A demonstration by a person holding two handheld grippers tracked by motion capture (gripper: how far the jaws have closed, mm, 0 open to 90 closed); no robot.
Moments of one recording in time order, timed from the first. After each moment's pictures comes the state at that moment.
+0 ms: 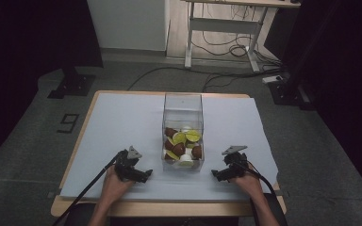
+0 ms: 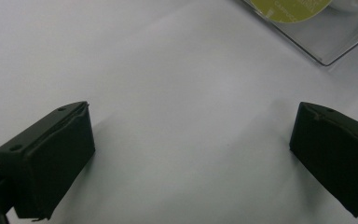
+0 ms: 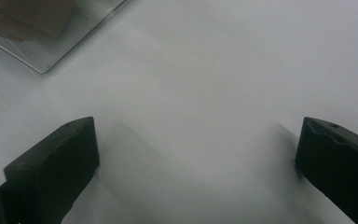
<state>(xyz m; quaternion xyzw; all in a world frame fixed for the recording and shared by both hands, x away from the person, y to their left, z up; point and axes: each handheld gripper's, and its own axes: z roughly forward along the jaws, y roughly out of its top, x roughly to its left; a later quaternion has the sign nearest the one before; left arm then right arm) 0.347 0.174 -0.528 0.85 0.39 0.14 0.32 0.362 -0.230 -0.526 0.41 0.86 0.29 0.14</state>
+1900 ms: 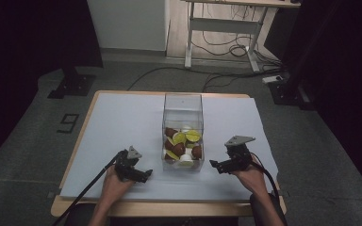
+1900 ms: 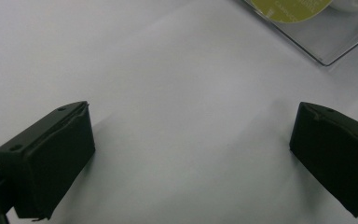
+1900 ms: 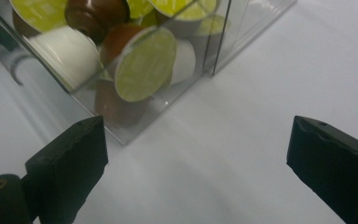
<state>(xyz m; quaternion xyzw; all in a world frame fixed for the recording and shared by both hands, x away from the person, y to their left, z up) 0.347 0.174 -0.529 0.85 0.39 0.14 0.32 0.351 -0.220 -0.454 0.36 0.84 0.36 0.16</state>
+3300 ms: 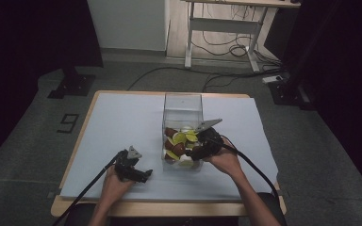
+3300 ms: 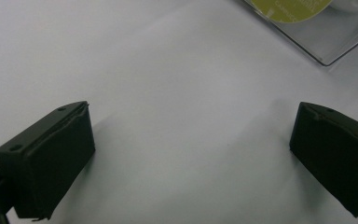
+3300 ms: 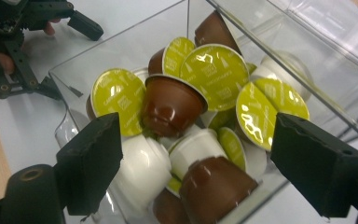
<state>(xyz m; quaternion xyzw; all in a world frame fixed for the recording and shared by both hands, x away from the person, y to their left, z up) 0.347 0.174 -0.529 0.85 0.39 0.14 0.32 0.388 -0.132 -0.421 0.29 0.88 0.36 0.11</state>
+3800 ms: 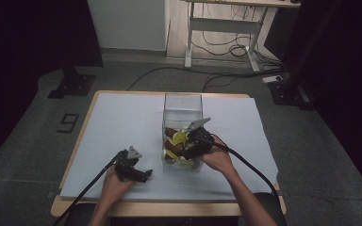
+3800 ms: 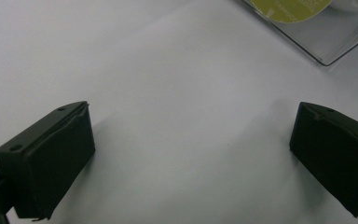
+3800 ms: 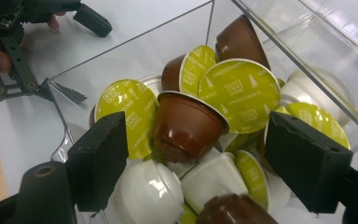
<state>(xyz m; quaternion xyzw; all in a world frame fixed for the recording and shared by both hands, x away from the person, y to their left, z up) 0.347 0.174 -0.529 0.85 0.39 0.14 0.32 0.398 -0.107 -0.430 0.26 0.90 0.35 0.10</state>
